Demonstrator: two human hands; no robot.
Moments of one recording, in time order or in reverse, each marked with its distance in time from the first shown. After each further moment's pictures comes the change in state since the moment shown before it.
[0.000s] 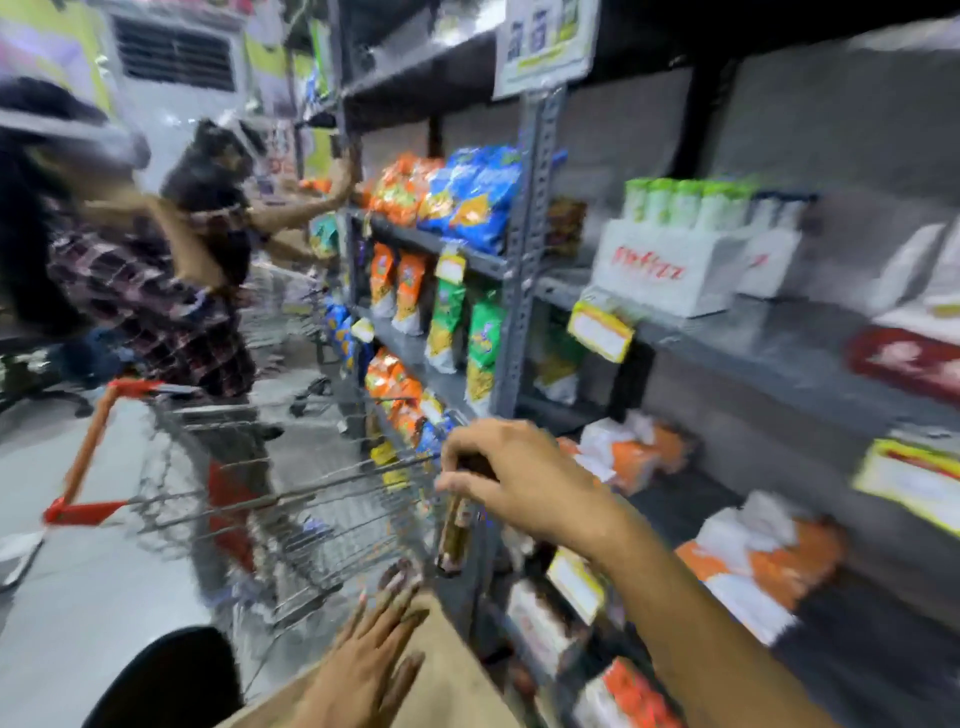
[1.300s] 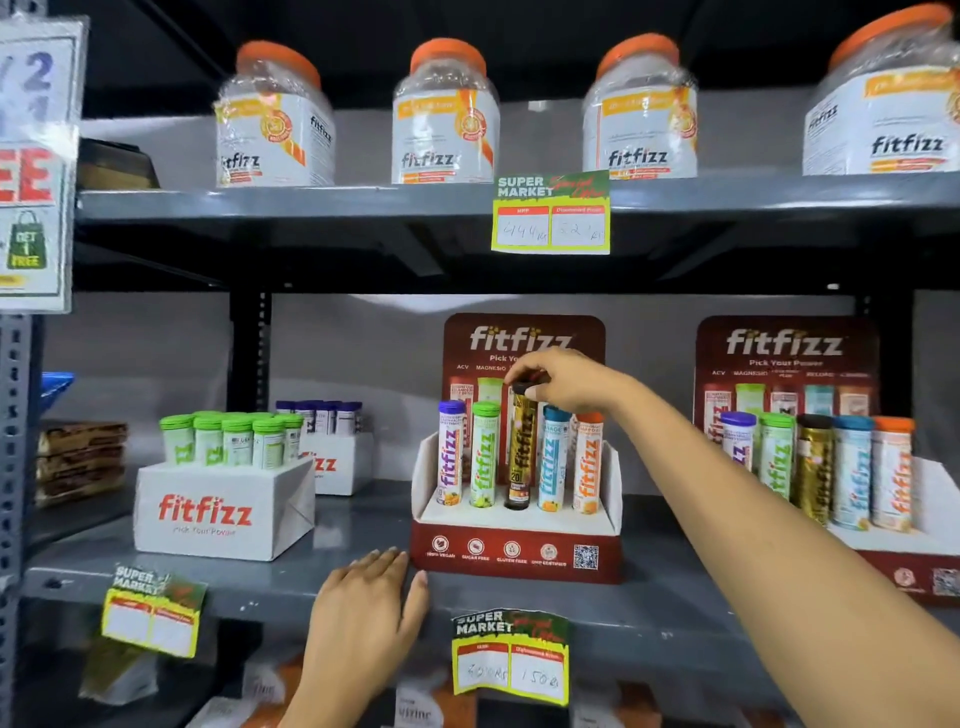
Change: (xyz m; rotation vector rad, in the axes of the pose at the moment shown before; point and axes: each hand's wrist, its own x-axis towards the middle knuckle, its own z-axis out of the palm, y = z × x) left_hand 0.371 0.225 -0.044 -0.411 0.011 0.350; right_hand -0.148 0.129 -0.364 -0.534 0.461 0.890
